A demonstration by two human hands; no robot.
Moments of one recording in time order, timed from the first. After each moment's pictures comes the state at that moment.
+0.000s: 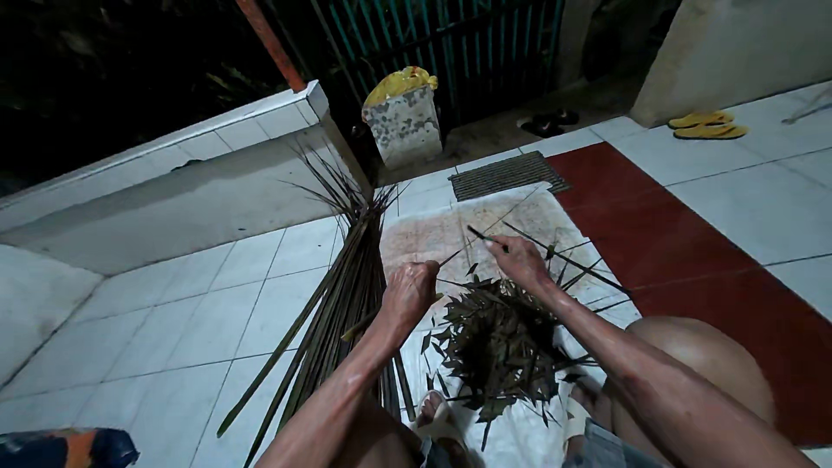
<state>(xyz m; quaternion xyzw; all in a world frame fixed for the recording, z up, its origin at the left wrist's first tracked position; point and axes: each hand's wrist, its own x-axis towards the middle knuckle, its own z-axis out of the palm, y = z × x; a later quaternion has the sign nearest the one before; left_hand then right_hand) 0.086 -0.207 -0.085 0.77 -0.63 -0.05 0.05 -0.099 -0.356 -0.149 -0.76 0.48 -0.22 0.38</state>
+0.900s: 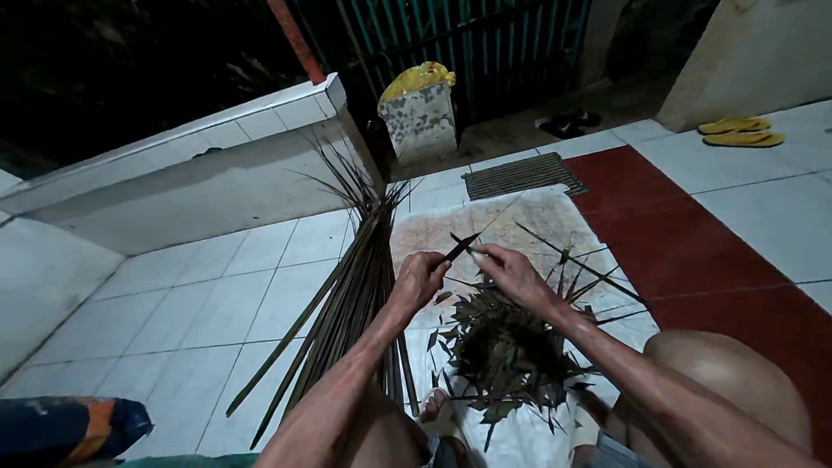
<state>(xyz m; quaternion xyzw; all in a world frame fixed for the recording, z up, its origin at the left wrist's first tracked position) 0.116 -0.213 -0.098 0.74 -0.58 -0.21 0.25 -0.080 -0.325 -0.146 -0.78 0.28 -0.26 0.49</state>
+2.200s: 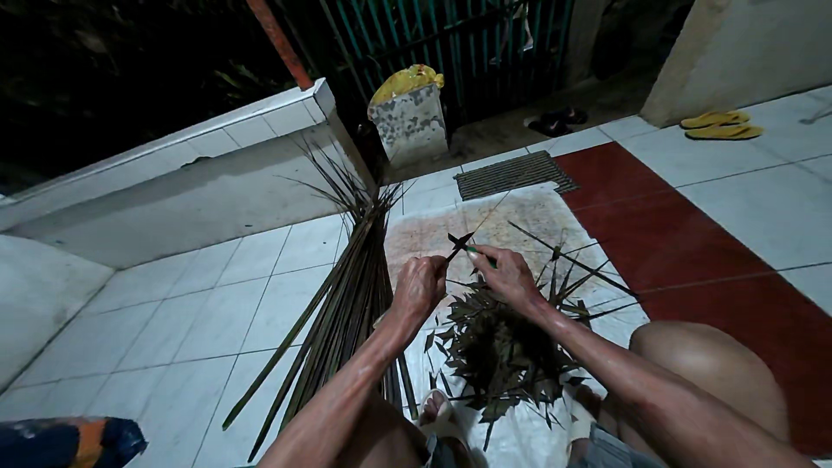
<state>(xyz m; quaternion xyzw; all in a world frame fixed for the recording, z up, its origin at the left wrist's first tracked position) 0.082 -0.213 -0.087 0.77 -0.61 -0.07 0.16 -0.079 -0.321 -0.146 -0.78 0.41 -0.24 0.41</state>
